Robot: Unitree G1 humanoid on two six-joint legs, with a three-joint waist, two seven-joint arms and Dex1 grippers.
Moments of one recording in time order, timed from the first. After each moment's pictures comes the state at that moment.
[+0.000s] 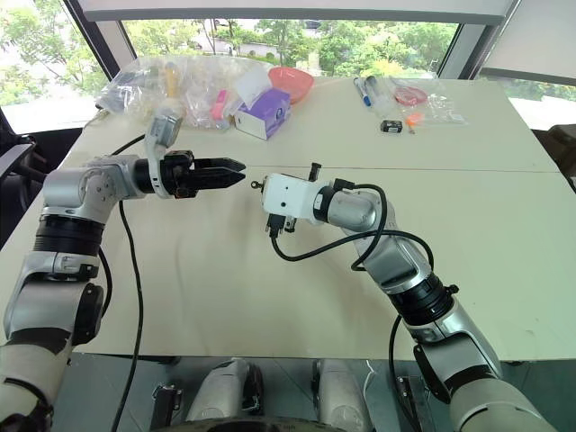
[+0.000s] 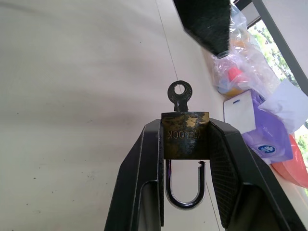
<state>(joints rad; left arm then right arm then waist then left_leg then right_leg) -0.89 0.58 -0.03 0.42 -0.56 0.79 -1.36 -0.65 -0.45 0.38 -0.20 -0.24 0.31 0.72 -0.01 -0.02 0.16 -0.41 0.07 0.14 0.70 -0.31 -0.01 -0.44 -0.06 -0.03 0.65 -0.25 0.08</state>
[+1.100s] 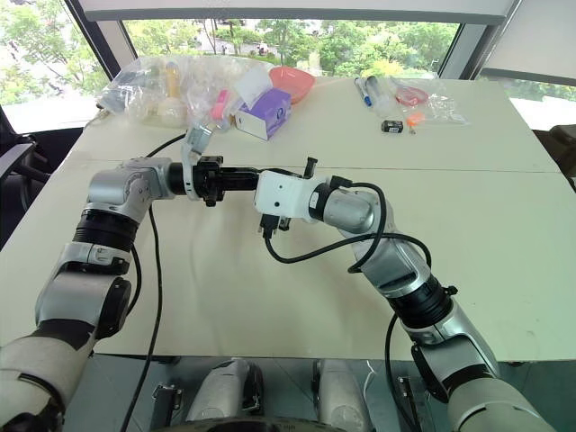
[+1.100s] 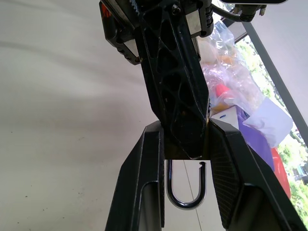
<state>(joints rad) -0.97 0.45 -0.06 0.59 -0.44 0.65 -1.38 -0.66 -0.44 0.39 -0.28 -0.27 0.34 0.71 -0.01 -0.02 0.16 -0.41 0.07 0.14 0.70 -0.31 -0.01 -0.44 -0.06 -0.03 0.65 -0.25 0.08</state>
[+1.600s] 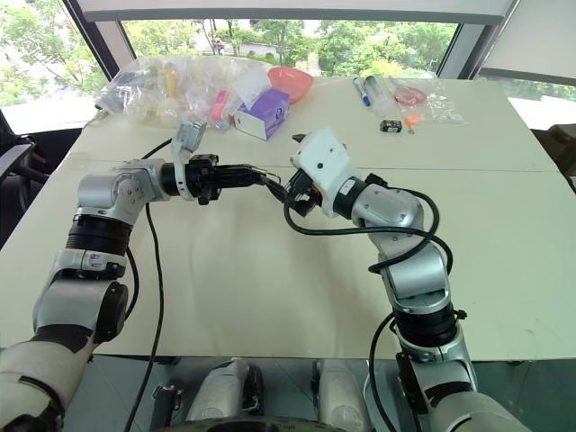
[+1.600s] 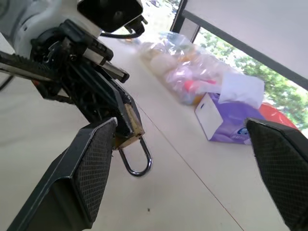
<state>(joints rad) -0.93 0.46 0.00 0.48 -0.52 0.75 -1.38 -0.57 -0.30 0.09 -0.52 0.00 0.74 0.64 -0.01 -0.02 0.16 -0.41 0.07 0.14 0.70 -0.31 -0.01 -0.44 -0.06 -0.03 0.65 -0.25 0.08</state>
